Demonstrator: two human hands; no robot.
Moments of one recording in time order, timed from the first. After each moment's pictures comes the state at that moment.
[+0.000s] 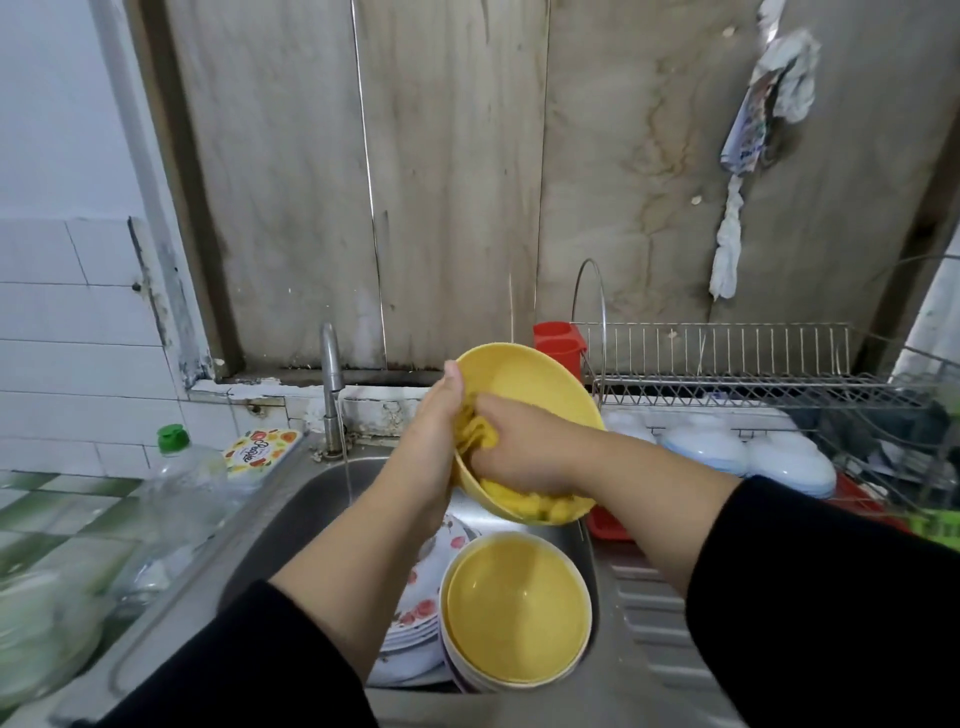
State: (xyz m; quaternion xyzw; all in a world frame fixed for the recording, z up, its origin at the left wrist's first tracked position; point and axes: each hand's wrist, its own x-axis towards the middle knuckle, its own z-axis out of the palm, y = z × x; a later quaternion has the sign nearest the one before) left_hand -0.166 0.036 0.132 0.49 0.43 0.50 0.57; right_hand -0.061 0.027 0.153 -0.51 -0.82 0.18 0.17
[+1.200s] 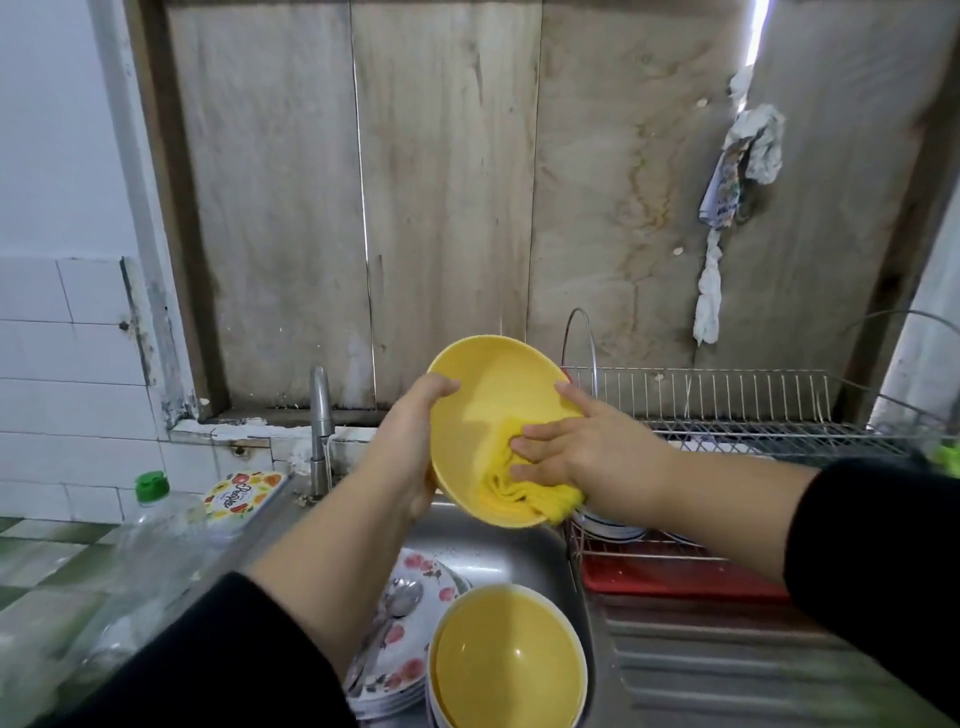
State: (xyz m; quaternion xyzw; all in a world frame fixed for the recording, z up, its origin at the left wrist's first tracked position) left_hand -0.177 0.054 0.167 0.48 0.36 0.53 0.60; right_hand 0.013 0.047 0.171 -0.36 -0.89 -0.29 0.01
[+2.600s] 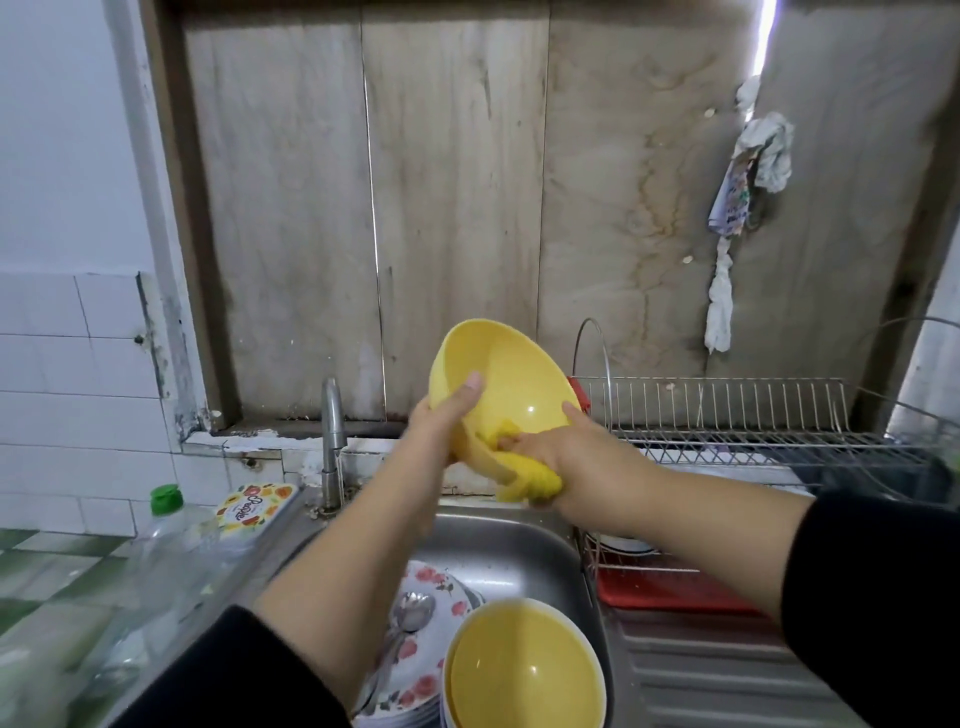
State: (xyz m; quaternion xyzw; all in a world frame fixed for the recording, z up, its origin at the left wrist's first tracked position) left_hand -0.176 0.054 0.167 0.51 0.34 0.54 0.57; right_hand -0.019 0.044 0.170 -0.53 -0.84 -0.10 0.04
